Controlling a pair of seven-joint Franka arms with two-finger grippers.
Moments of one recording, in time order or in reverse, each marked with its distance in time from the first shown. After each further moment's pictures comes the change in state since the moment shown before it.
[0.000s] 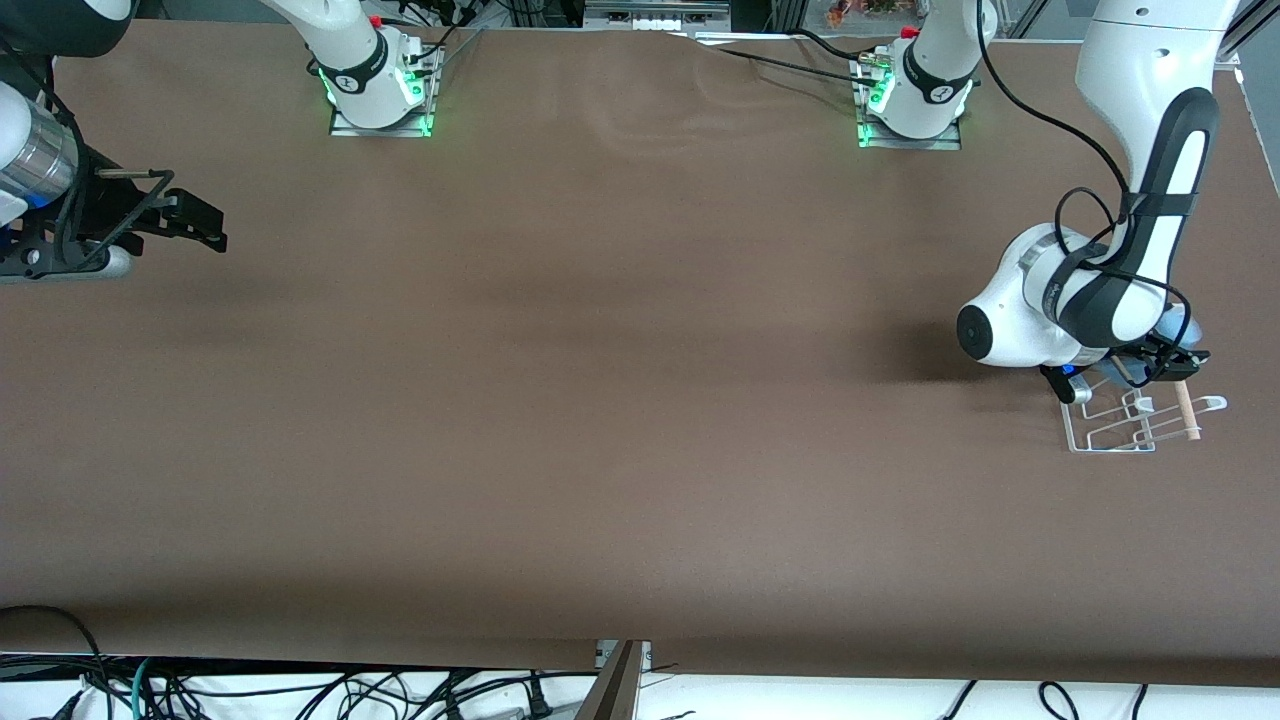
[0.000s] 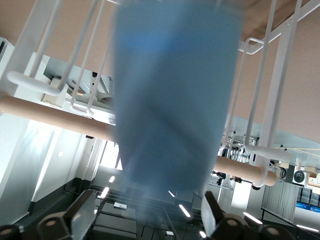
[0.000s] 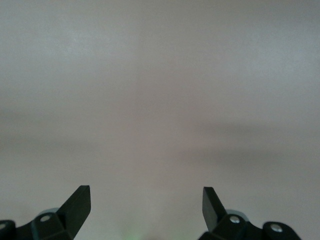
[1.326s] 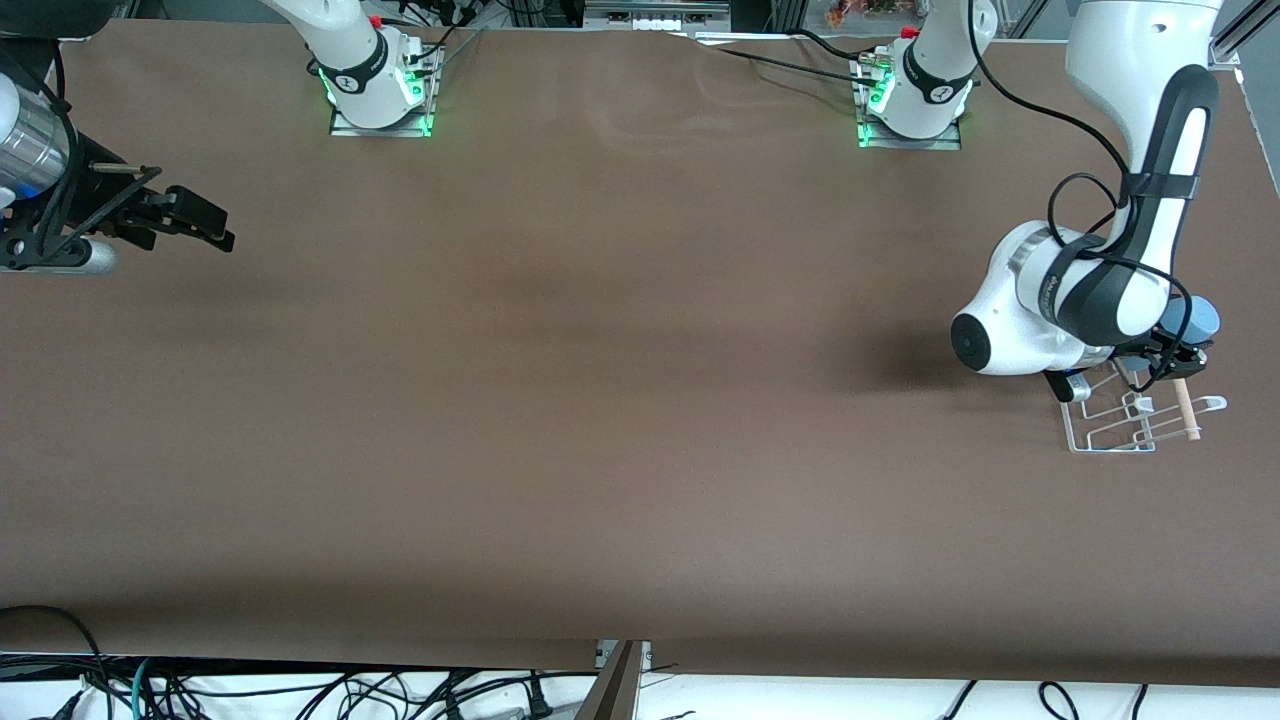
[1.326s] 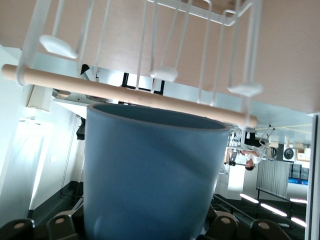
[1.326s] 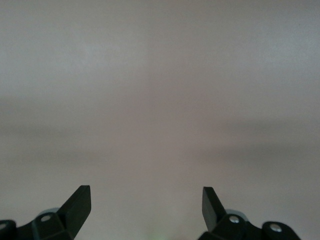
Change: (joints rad) left arm -0.051 -0.014 0.002 0.071 -0.071 -0.108 0.160; right arm 0.003 -0.026 -0.005 -0.014 0.062 0.001 0.087
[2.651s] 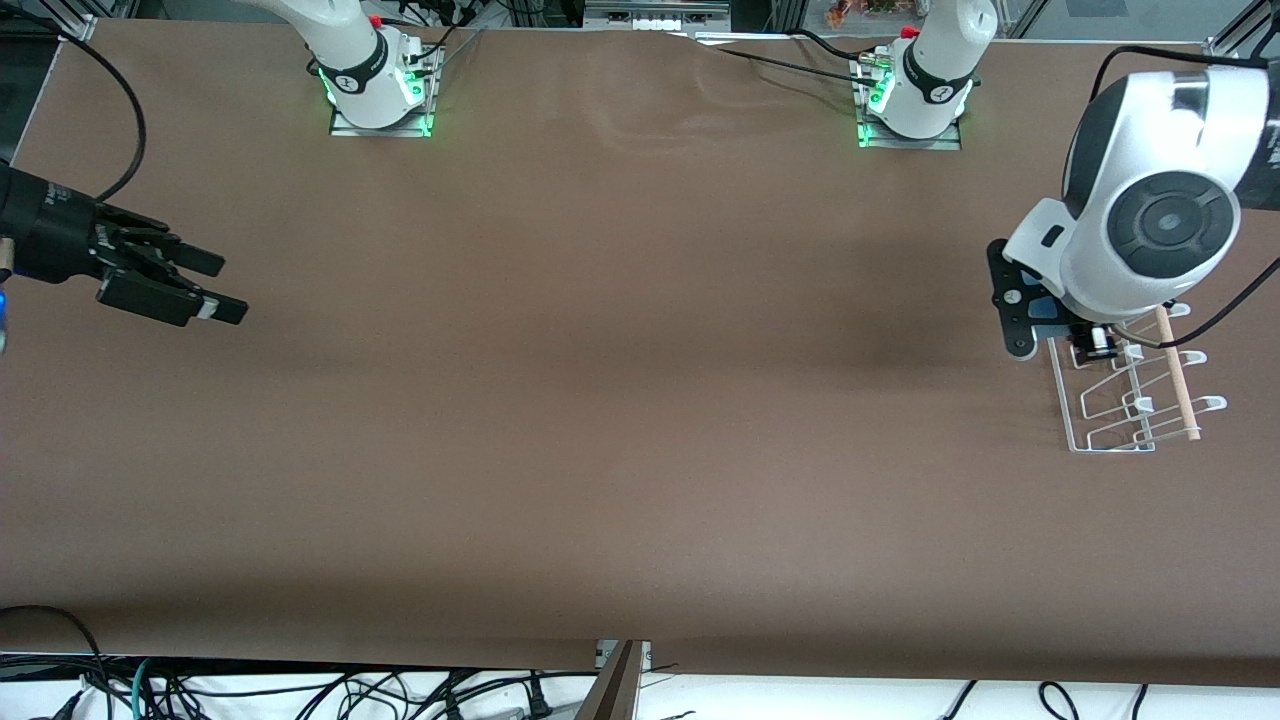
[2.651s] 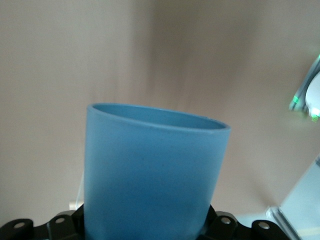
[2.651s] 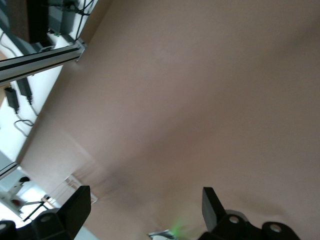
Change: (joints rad) left arm -0.106 -0.148 -0.002 0.412 -0.777 -0.069 0.681; right arm 0.305 0.348 -0.526 0.455 0.682 -0.193 0.597
